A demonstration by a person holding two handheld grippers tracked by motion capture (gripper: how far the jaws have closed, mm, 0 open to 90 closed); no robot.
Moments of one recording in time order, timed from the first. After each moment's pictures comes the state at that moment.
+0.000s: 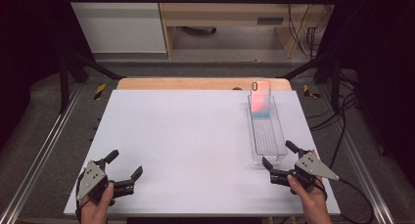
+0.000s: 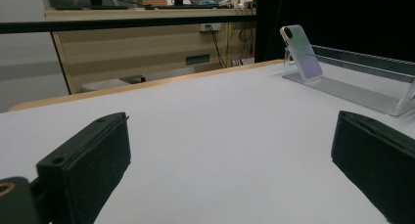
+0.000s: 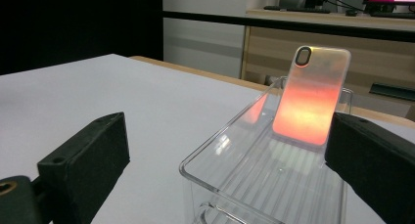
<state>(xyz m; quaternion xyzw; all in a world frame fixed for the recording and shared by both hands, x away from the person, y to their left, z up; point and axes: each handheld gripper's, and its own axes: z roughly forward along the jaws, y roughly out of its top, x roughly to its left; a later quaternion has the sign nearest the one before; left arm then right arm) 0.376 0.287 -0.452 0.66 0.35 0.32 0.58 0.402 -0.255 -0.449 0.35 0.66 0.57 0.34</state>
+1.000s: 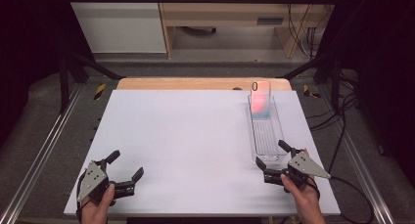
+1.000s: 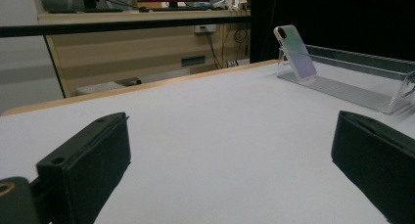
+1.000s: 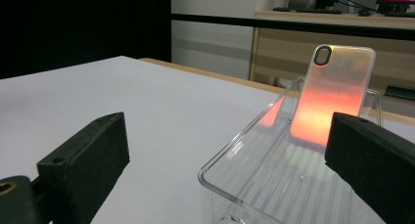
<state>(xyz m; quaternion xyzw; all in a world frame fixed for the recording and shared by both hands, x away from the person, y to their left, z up) 0.375 0.285 -0.454 0.66 0.34 0.32 0.58 0.408 -0.242 -0.457 0.34 0.66 0.58 0.33</state>
